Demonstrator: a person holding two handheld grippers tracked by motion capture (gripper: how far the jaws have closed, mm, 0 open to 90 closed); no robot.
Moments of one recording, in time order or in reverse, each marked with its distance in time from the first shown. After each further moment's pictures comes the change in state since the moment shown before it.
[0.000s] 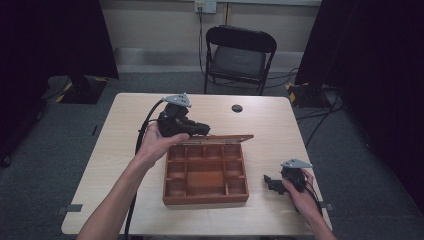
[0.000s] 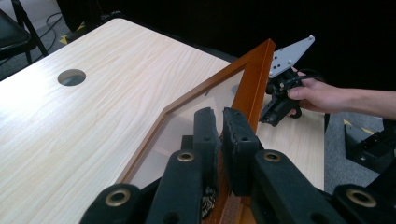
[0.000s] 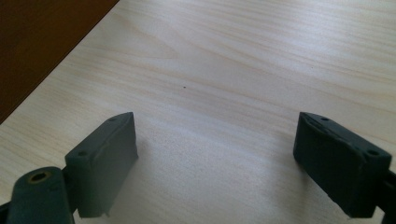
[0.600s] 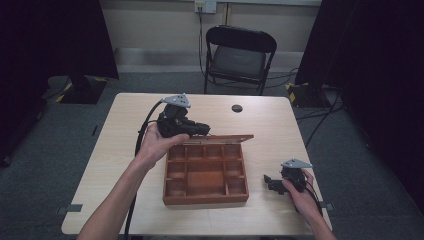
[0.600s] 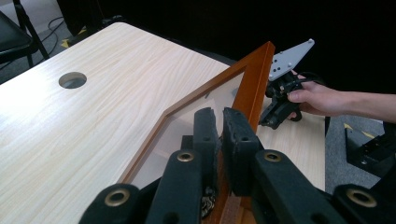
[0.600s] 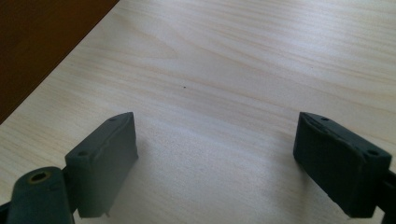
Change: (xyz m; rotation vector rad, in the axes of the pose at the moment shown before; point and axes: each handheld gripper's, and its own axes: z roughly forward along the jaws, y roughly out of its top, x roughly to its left) left arm -0.001 -0.002 0.000 -0.015 0.004 -0.003; right arm 0.000 0.000 0.000 0.000 0.000 0.000
